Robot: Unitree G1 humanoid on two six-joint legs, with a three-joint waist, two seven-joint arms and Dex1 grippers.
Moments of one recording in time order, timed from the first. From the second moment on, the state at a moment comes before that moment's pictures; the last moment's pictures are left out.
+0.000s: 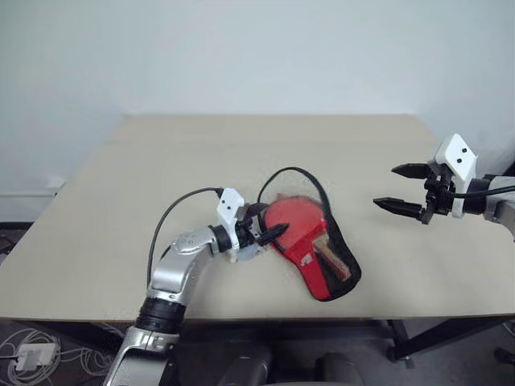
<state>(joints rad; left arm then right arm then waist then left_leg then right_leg) -0.37 0.29 -0.11 0.09 -0.33 0.36 -0.74 -0.46 -0.93 -0.07 -0.11 0.39 0.59 1.03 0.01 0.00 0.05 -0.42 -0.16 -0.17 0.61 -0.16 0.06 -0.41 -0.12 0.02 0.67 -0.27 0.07</state>
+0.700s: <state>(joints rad) -0.31 0.36 0.25 -0.32 -1.12 1.11 -0.53 -0.42 -0.92 -0.07 -0.17 0.41 0.59 1.03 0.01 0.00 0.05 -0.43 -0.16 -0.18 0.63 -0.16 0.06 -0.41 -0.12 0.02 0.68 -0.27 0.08</state>
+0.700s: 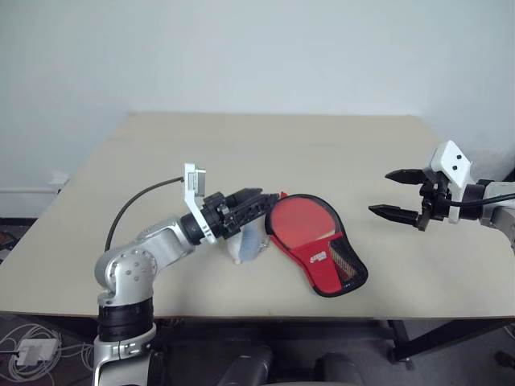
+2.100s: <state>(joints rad) -0.26 0.05 0.09 0.00 -1.13 1.37 -0.19 -0.34 -0.87 -0.10 -0.34 0.50 0.72 0.89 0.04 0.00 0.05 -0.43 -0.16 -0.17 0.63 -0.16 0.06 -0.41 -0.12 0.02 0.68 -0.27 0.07</state>
